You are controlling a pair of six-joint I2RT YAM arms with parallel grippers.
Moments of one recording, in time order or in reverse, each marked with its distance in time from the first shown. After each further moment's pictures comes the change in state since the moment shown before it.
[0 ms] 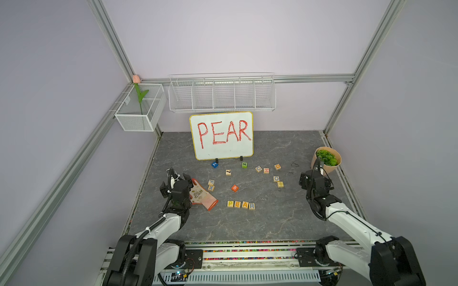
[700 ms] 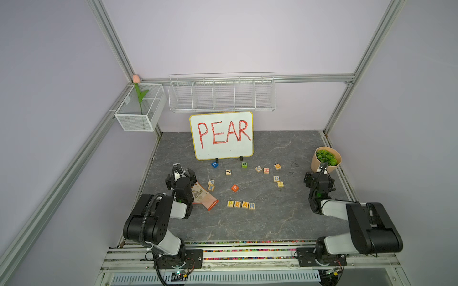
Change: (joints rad) left arm 0.032 0.399 0.068 0.426 0.112 0.117; right arm -0.217 0.372 -0.112 0.637 -0.203 -0.150
